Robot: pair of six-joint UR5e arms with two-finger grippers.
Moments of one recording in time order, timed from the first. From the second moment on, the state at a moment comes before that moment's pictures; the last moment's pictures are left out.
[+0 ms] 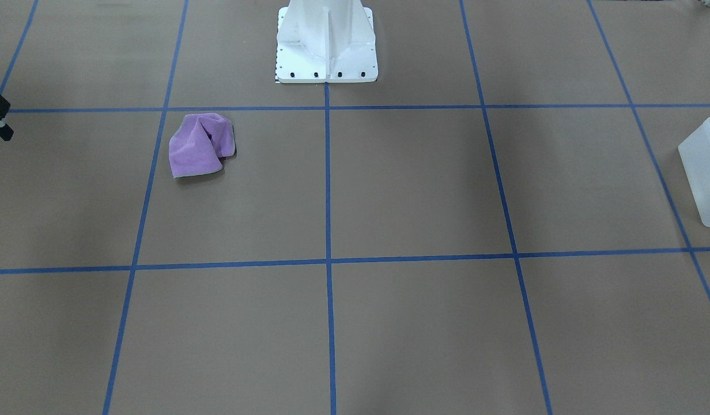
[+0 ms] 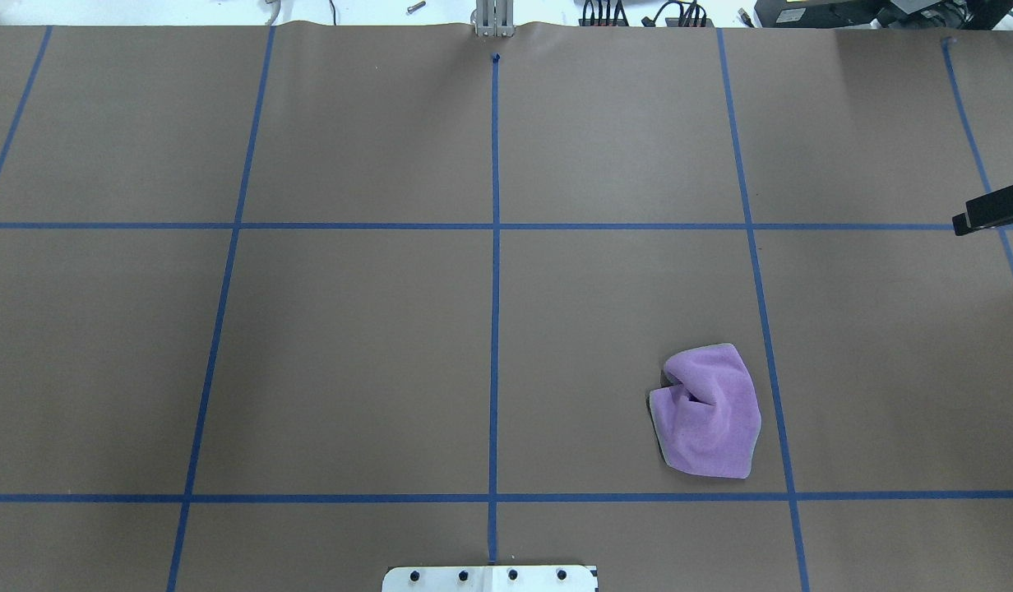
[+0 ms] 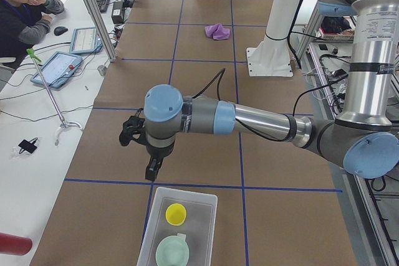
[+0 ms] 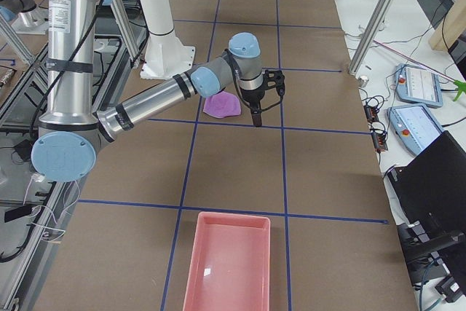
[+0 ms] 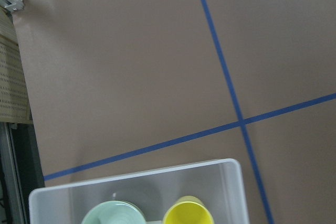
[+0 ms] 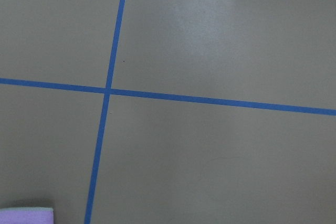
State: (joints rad) left arm -1.71 -1.56 -1.86 -1.44 -2.36 0.18; right arm 1.15 -1.66 2.15 -1.43 2.17 0.66
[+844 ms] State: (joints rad) left arm -1.58 -1.48 -2.05 -1.45 -2.36 0.02; right arm 0.42 -1.69 2.26 -1.26 1.56 1.44
